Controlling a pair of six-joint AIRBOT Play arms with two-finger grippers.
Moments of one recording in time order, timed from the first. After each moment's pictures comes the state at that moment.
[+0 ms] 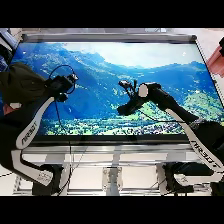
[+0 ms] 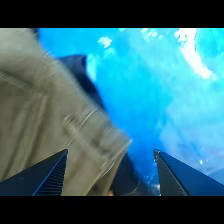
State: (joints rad) left arm -0.27 -1.69 1.31 2.39 -1.15 -1.46; right arm 0.49 -1.48 1.22 -1.23 1.16 1.50
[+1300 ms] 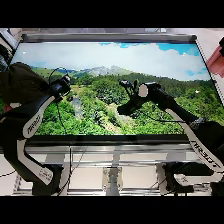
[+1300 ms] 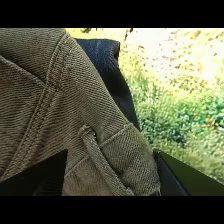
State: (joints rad) left arm -0.18 -1.78 1.31 2.55 -1.12 -1.65; right arm 0.49 -1.48 1.22 -1.23 1.14 1.51
